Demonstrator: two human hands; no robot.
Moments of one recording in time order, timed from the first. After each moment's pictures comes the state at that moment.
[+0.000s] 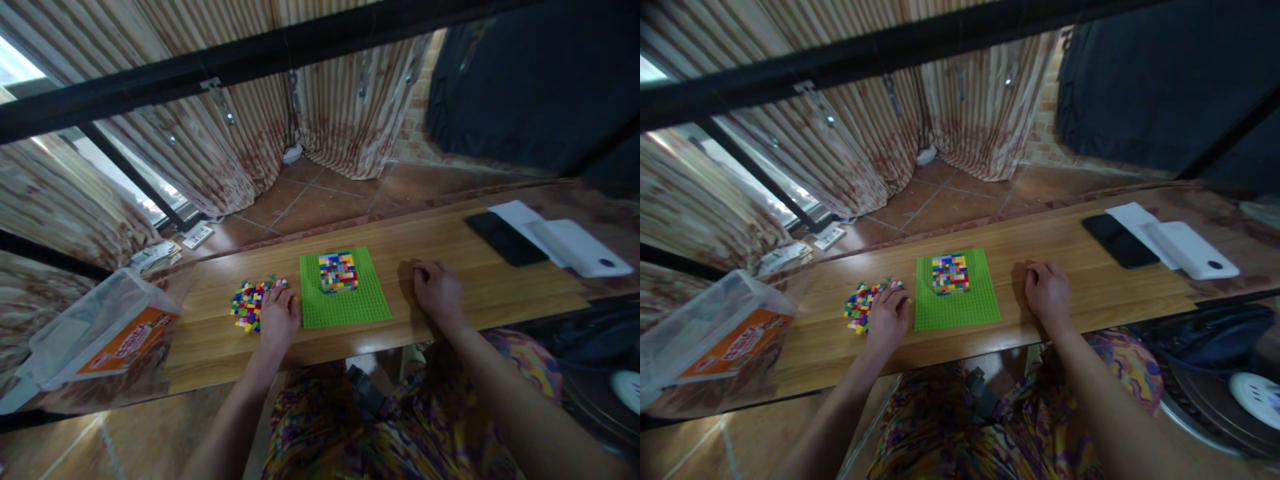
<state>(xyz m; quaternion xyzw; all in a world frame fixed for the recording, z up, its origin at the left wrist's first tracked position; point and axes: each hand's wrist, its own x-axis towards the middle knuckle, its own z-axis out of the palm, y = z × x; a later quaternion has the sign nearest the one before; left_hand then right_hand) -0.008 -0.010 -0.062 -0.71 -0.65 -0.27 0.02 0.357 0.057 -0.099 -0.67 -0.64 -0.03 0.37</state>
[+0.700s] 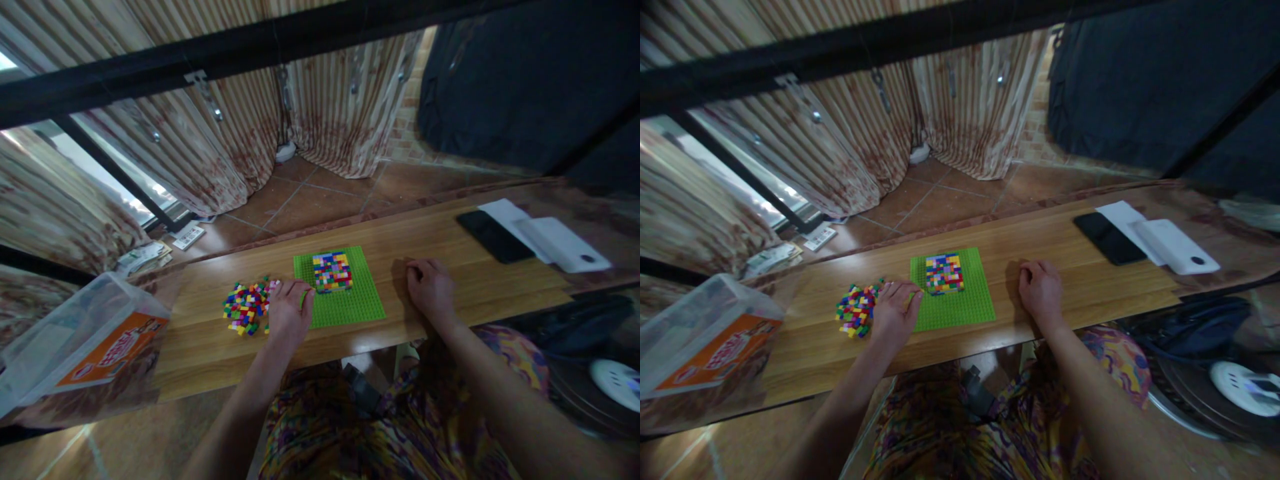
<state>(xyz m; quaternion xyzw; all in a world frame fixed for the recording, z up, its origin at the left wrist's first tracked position) 0.027 0.000 -0.030 -0.76 -0.57 -0.31 0.00 0.355 0.056 -0.095 -0.67 -0.65 -0.03 0.37</state>
